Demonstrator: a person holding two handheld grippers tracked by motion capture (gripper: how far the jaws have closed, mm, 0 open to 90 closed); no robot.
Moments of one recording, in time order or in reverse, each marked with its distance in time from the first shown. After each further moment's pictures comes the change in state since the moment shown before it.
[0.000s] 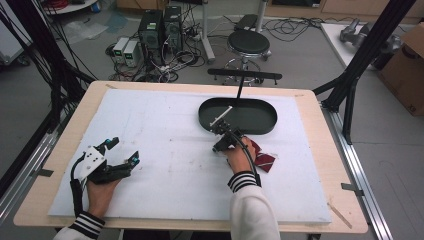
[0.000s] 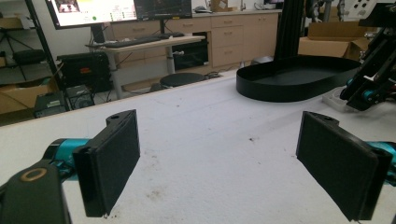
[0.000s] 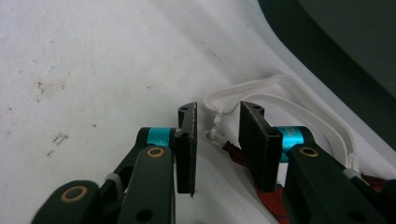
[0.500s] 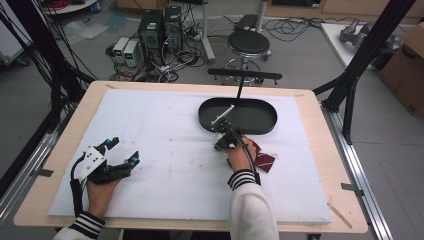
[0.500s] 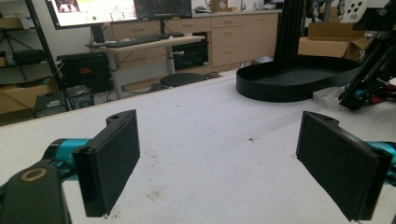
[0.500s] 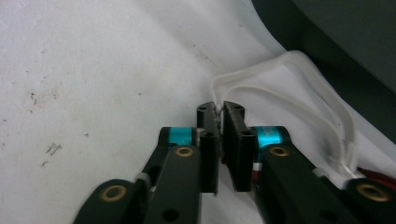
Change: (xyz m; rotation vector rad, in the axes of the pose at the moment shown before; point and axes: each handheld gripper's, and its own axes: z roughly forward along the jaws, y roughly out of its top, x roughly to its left) left arm 0.000 0.000 0.000 0.000 -0.001 0.000; right arm -0.008 0.001 0.006 -0.003 0.030 0.046
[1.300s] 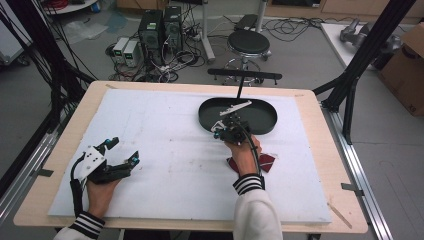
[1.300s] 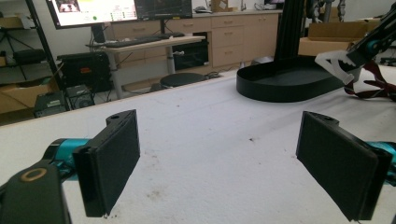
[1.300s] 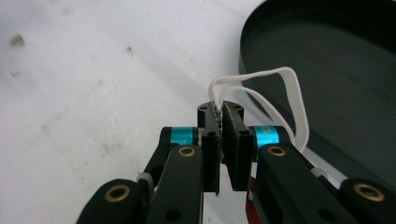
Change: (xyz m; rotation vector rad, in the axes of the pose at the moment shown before) left arm 0.000 0.000 0.000 -0.002 0.002 -0.006; right arm 0.002 -0.009 -0.049 -0.325 0.051 0.011
